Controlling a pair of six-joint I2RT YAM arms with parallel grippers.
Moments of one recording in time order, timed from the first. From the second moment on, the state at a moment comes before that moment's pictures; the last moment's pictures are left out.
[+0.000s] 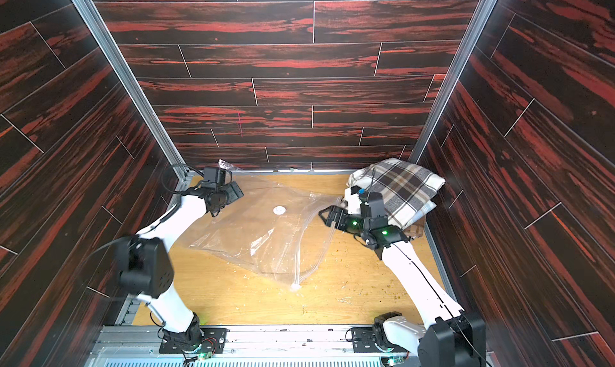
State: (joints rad) left arm -0.13 1.82 1.45 -0.53 -0.09 -0.69; right arm 0.35 1.17 0.95 -0.37 -0.48 0.62
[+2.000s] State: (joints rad) left arm 0.08 2.10 1.49 -0.45 0.30 -0.81; right arm 0.58 1.51 0.48 0.15 -0.34 0.94
